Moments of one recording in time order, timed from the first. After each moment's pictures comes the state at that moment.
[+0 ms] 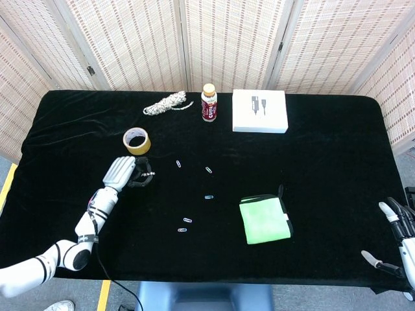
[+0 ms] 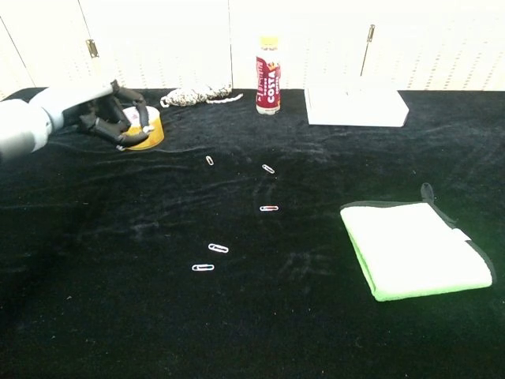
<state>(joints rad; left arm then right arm) -0.74 -1.56 -0.27 -1.24 1.25 0.90 -0.24 -0.08 -1.04 -0.02 -1.56 -1.66 1.68 0.29</state>
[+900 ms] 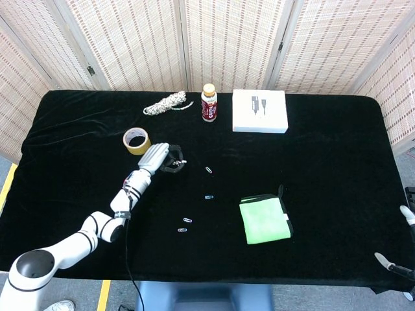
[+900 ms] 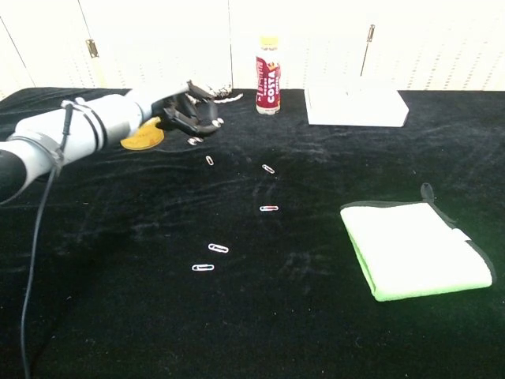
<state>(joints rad) -1.01 -1.83 -0.29 -0.75 1.35 0.72 -0.62 -0.13 -1.06 0.00 -1.57 -1.53 1.65 0.31</state>
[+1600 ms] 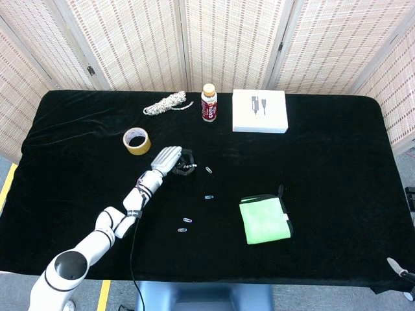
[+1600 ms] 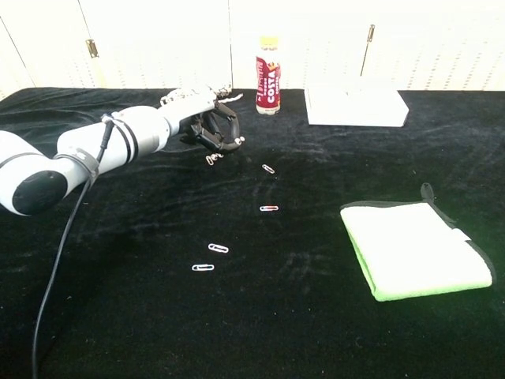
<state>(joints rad) -1.11 -2.00 -0.19 -0.42 1.45 0.69 -0.84 -0.19 -1.08 0.01 -1.55 -1.48 1.68 0.33</state>
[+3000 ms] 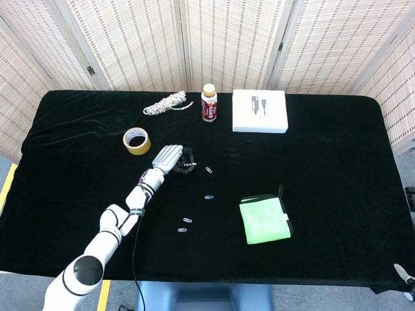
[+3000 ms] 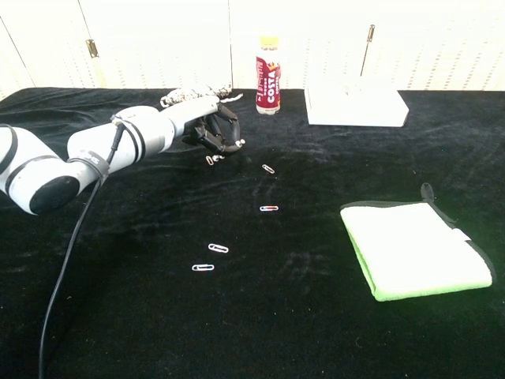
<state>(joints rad) -1.16 -2.10 -0.12 -0.20 1.47 0.66 -0.96 -0.24 -1.11 0.03 -1.55 -1.45 1.70 0.31</state>
